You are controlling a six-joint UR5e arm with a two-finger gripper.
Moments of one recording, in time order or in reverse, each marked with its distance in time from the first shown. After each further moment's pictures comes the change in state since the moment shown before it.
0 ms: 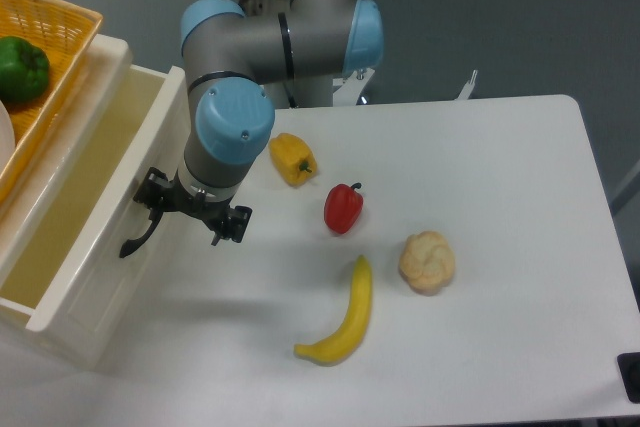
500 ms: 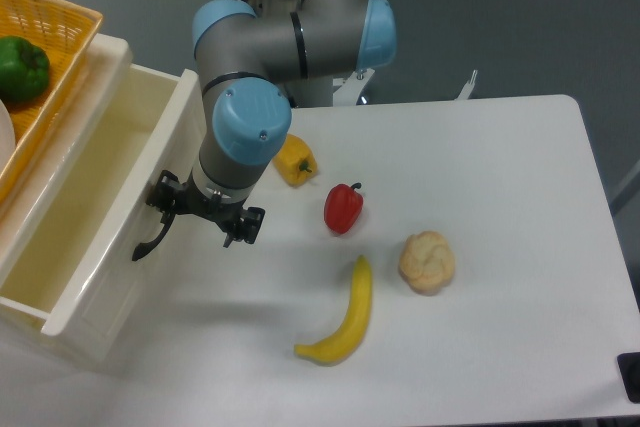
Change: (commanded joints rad) arm 0.029 -0.003 0.008 -0.003 0.002 0.006
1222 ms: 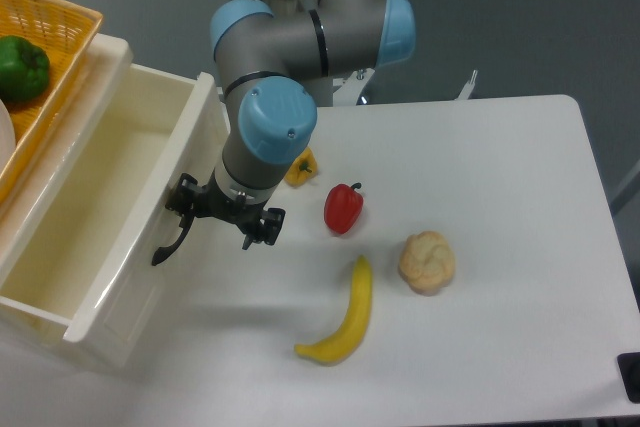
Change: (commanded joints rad) arm 0.040 -0.002 0.006 0.000 0.000 0.005
